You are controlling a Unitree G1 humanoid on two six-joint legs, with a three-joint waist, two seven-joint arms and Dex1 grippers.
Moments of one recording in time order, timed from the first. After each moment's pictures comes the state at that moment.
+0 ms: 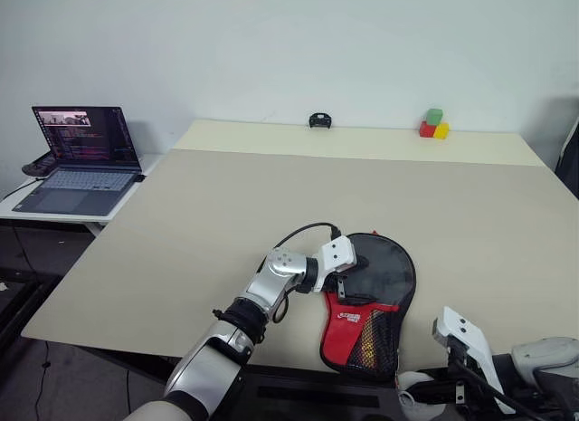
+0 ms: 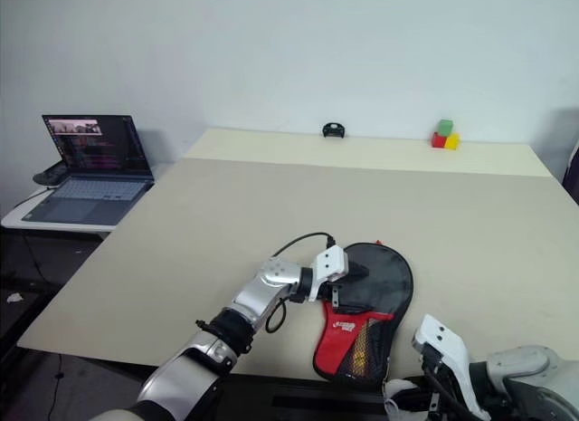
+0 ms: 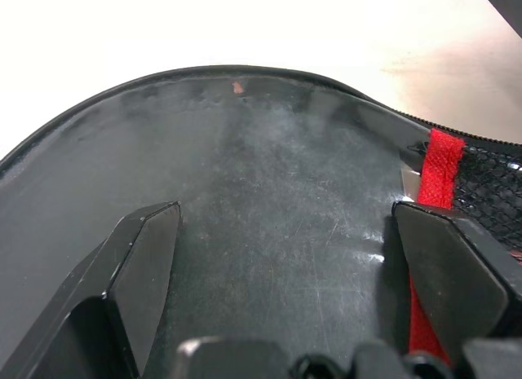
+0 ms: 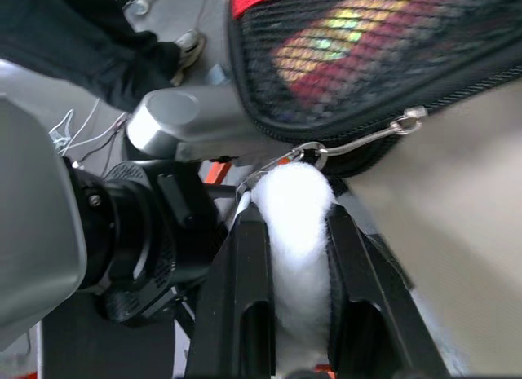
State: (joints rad) left arm -0.72 0.12 -0.39 0.69 -0.01 -0.07 -1.07; right arm 0.19 -0.95 -0.09 -0.79 0.76 1.19 0.87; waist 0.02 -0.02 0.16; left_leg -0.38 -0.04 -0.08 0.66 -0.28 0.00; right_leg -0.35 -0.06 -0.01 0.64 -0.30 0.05
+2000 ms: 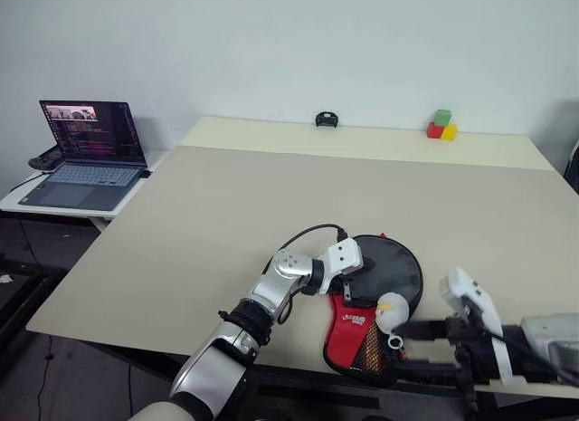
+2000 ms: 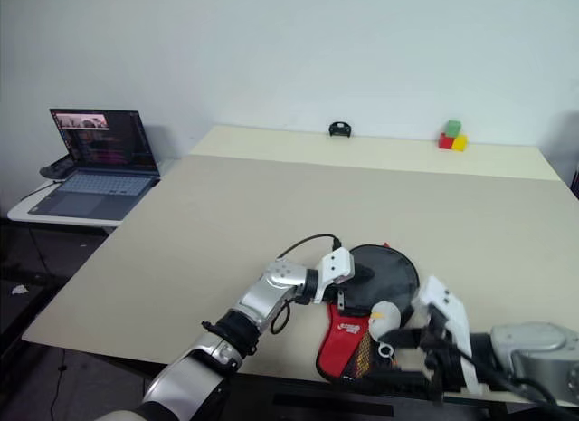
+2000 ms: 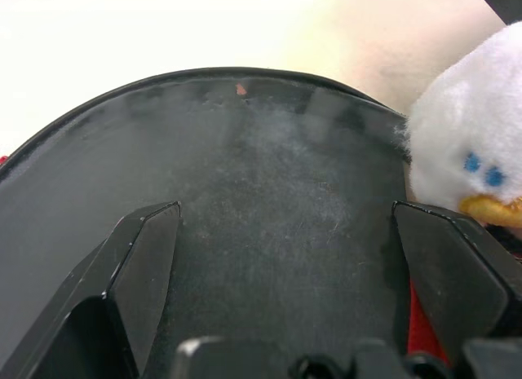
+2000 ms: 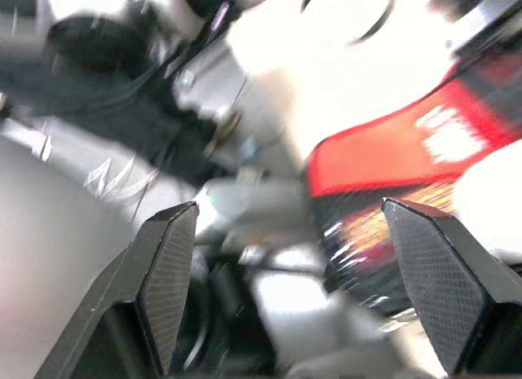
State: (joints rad) left arm -0.73 0.08 -0.39 0.69 0.02 -0.08 -1.06; right arm 0.07 -1.12 -0.23 -0.70 1.39 1.00 0.53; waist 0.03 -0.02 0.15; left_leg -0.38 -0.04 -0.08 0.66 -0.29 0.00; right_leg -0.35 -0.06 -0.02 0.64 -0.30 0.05
